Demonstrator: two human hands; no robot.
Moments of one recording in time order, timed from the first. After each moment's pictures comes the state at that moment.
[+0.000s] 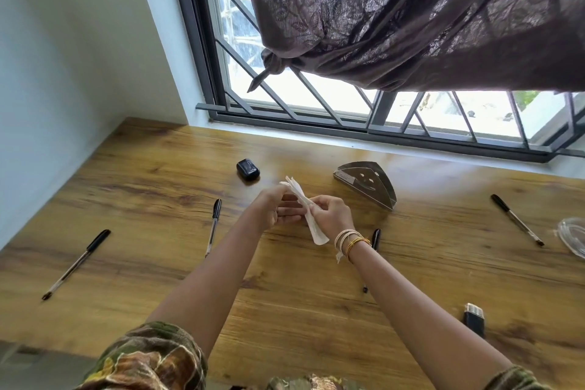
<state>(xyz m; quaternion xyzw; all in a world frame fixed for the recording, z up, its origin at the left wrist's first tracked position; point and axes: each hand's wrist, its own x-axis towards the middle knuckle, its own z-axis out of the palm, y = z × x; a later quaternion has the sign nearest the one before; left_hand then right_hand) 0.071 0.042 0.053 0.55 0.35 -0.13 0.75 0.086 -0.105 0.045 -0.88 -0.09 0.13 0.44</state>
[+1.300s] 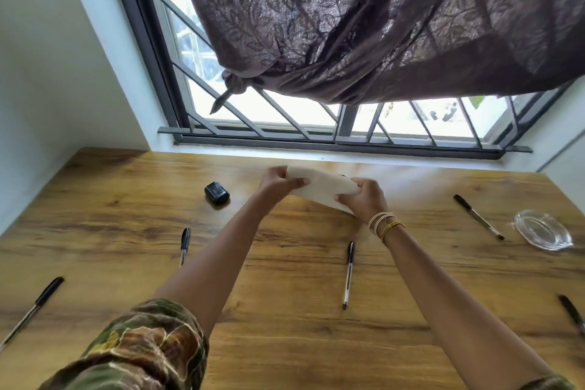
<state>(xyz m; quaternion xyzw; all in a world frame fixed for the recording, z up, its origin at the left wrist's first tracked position) 0.140 0.010 0.083 0.73 0.13 -0.01 0.67 0.150 -0.191 0.099 -0.90 -0.03 0.02 0.43</state>
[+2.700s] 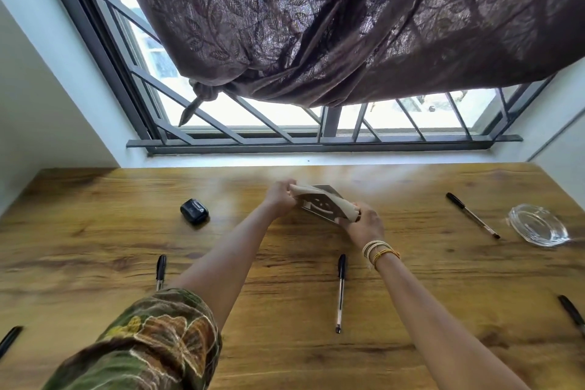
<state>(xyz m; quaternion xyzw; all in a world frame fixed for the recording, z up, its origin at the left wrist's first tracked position) 0.208 -0.012 0.029 0.88 0.05 -0.06 0.46 0.169 -0.222 0.034 -0.93 0.02 0.02 0.37</state>
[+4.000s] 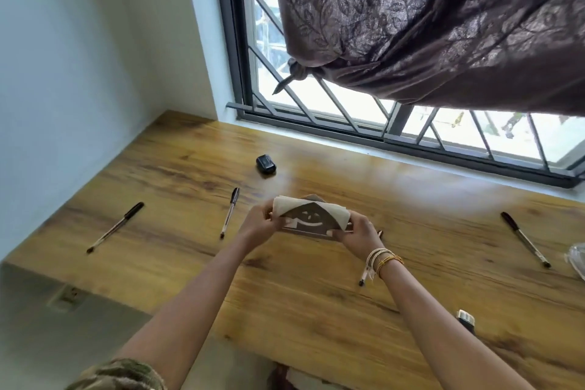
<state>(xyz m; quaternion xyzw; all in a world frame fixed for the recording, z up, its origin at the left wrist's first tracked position) -0.024 0.051 0.030 0.79 0.15 0.06 0.60 0.073 -0.174 0.037 -0.87 -0.22 0.15 0.41</state>
